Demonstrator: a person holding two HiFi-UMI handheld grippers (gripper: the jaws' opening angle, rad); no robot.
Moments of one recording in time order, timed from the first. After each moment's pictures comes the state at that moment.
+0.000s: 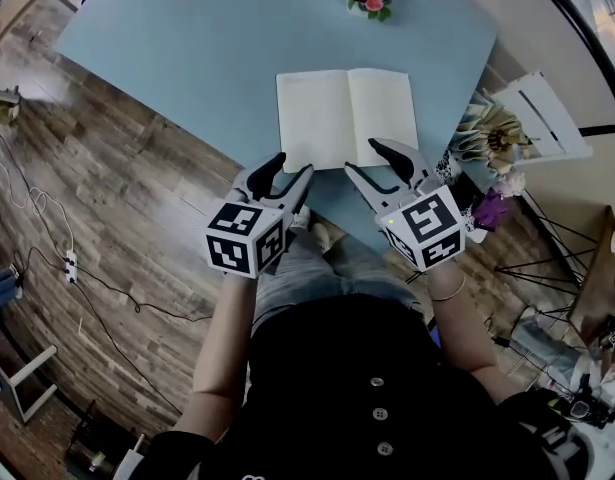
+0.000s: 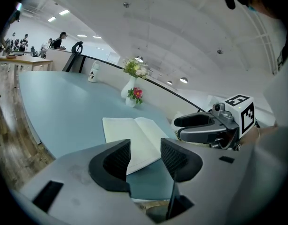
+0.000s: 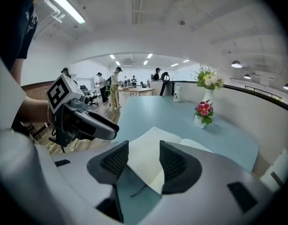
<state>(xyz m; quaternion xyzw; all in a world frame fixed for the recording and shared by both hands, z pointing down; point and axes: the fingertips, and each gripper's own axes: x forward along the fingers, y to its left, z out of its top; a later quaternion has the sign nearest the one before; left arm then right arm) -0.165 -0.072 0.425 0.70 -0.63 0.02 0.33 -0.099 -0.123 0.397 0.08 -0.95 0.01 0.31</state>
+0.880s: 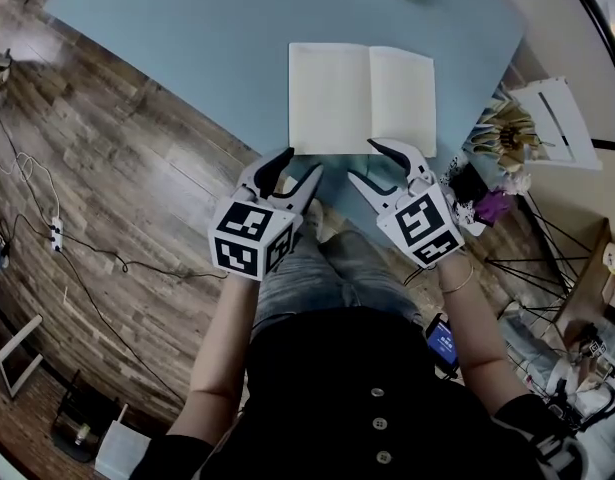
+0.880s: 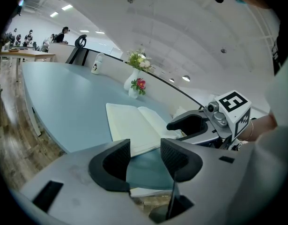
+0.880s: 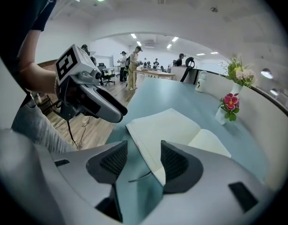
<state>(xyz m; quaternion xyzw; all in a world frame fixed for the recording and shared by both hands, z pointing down) -0.155 -0.060 0.466 0.69 -0.63 0.02 0.36 -0.096 -0.102 0.465 -0.03 -0.91 -0.07 0.41</state>
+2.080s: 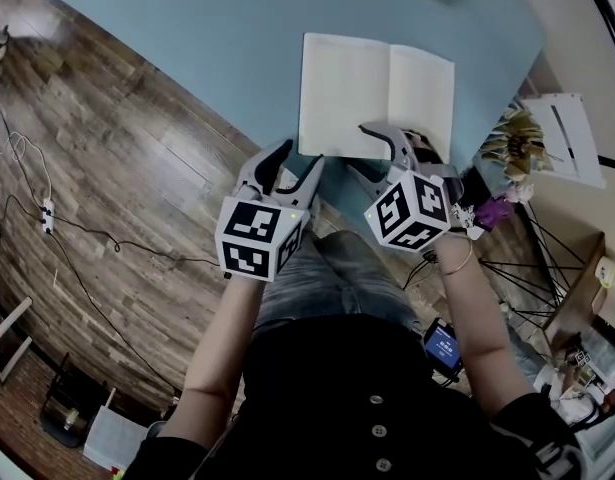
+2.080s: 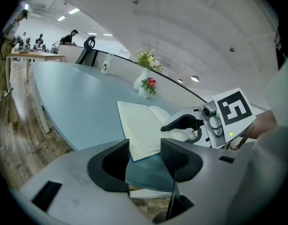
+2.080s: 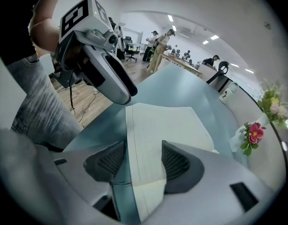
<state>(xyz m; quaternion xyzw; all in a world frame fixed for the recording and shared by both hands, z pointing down) -0.176 -0.061 0.486 0.65 -0.66 0.02 0.37 -0.123 -0.106 0.516 -0.13 -0.83 -0.23 0.49</state>
